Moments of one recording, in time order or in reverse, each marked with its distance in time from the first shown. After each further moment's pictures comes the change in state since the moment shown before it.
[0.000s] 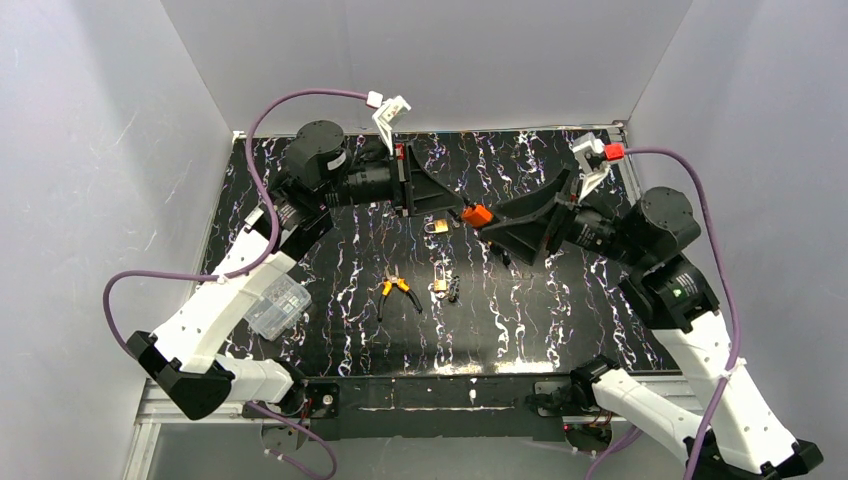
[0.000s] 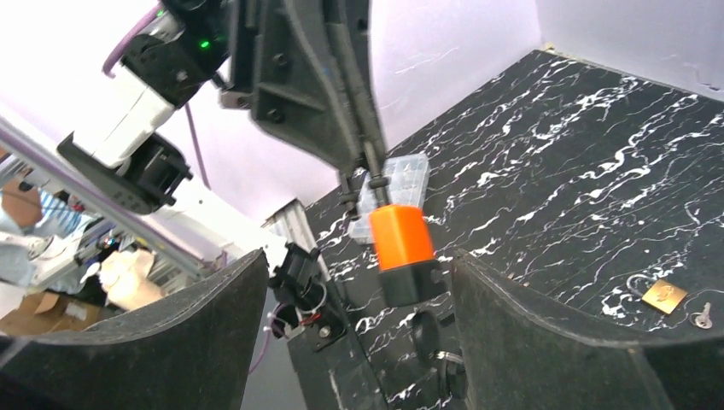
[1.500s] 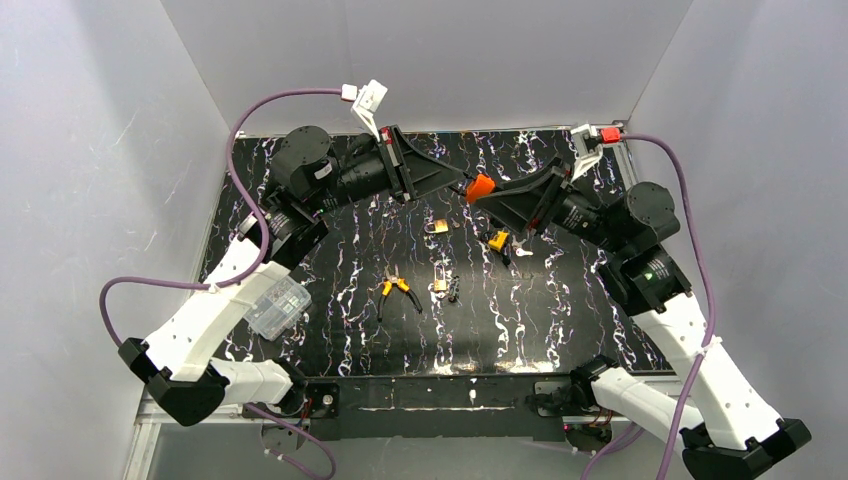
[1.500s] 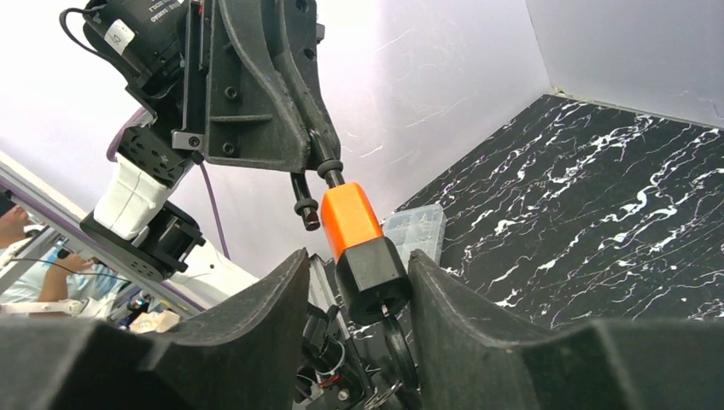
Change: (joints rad) left arm -0.042 -0.044 -0.010 0.126 -0.263 -0.161; right arm 0.000 0.058 -0.085 0.299 0.066 0.174
